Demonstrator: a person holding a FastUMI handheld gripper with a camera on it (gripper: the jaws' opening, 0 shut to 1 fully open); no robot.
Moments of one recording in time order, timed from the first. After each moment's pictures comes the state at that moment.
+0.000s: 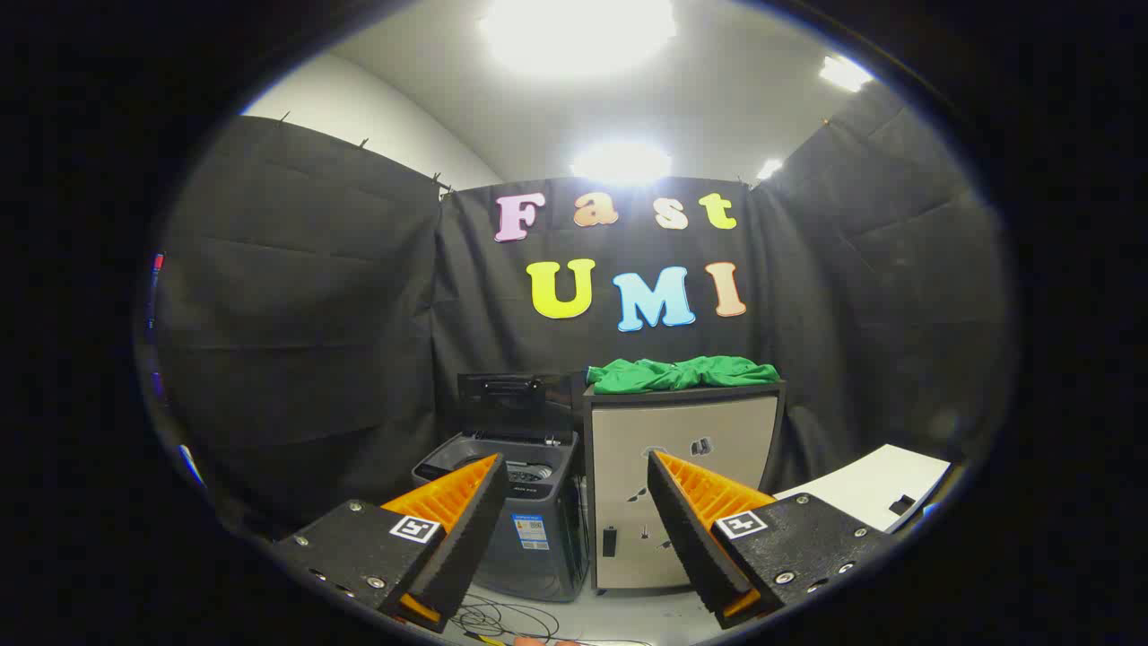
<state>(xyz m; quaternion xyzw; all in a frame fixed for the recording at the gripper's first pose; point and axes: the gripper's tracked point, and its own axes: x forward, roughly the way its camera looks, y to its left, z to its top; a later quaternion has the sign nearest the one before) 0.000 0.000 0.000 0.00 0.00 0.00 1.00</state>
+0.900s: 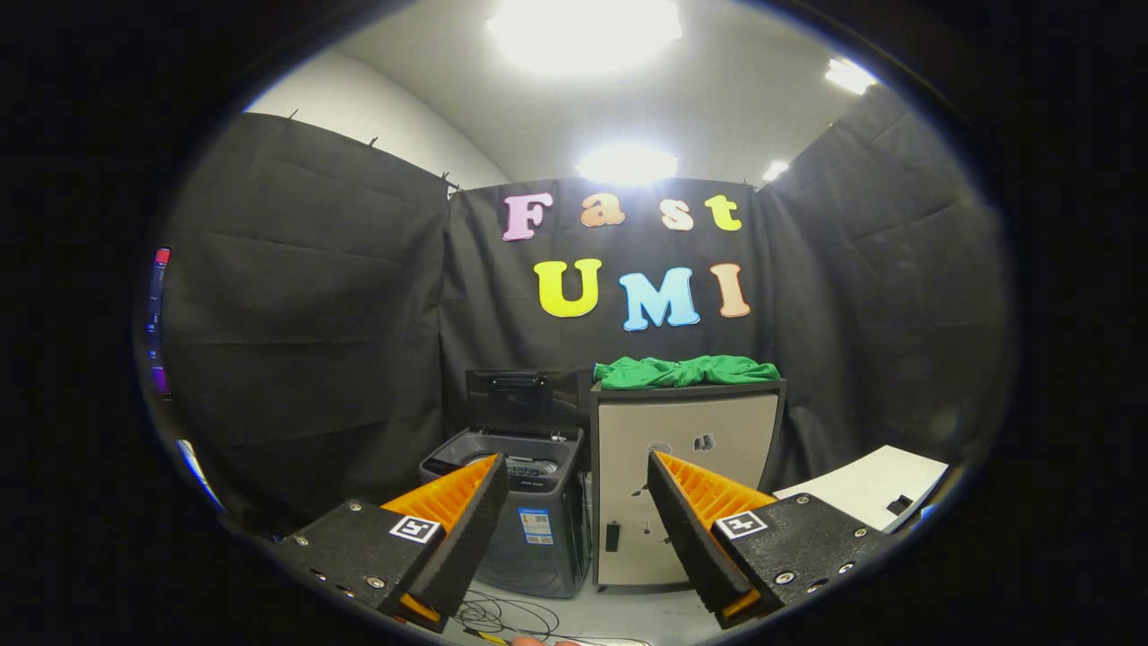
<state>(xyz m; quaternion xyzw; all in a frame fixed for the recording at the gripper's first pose) -0.017 0.007 -0.007 0.00 0.01 0.00 1.00</state>
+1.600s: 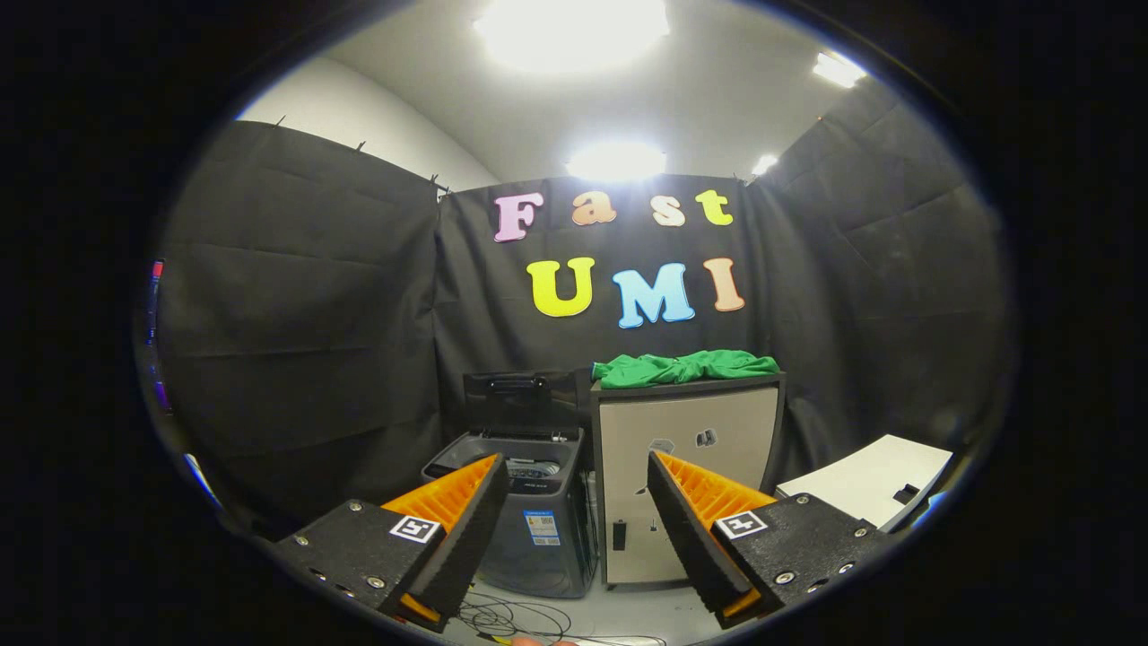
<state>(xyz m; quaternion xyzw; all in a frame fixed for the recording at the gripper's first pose) -0.010 0.013 0.000 0.02 0.01 -0.01 1.00</state>
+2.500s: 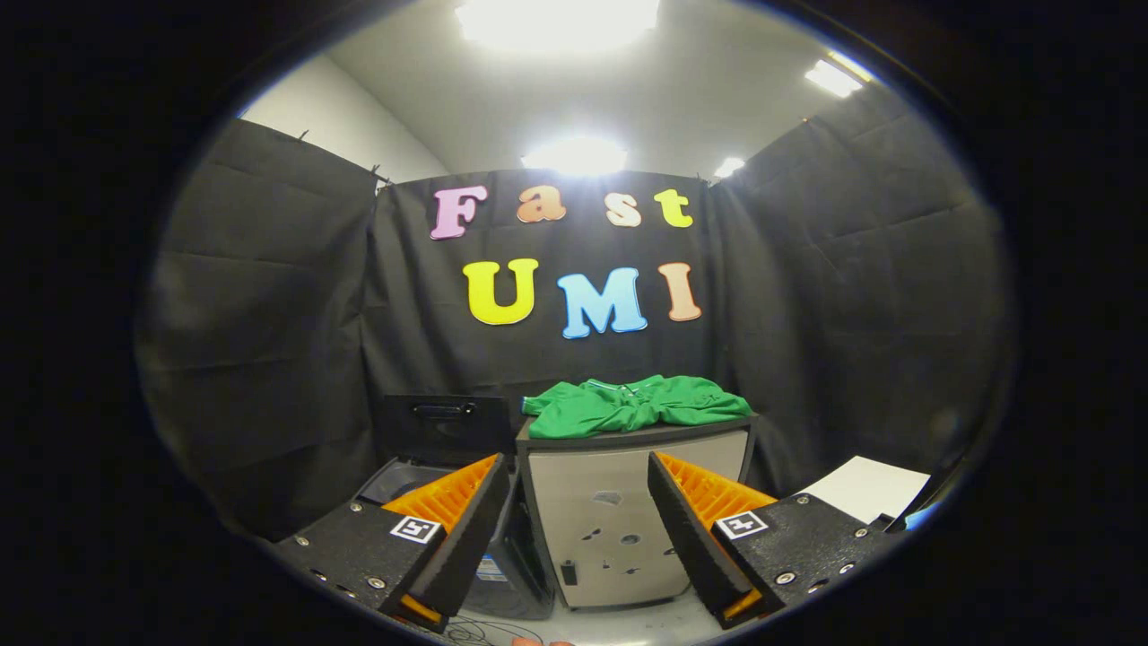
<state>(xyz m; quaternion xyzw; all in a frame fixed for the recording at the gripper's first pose) 0.135 -0.087 0.047 0.00 0.03 -0.12 0.99</state>
